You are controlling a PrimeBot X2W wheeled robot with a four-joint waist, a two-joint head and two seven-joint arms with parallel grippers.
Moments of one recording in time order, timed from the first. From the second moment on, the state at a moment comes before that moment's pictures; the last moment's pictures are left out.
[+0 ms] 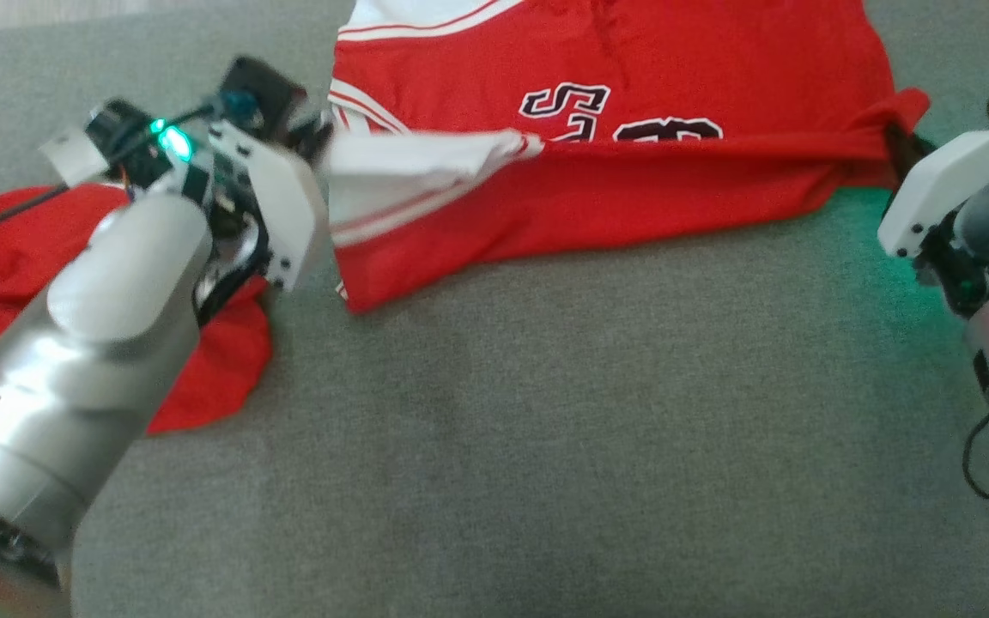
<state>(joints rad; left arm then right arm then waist) -1.04 0.36 -0.97 0.73 -0.62 -0.12 0.30 -0.89 -0.32 0.30 1.06 0.53 0.13 0.16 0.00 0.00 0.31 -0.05</state>
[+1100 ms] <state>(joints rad) -0.39 0.11 -0.50 0.35 -0.43 0.20 -0.25 -0.28 -0.21 -0.03 0.43 0.11 0.13 -0.25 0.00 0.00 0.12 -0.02</state>
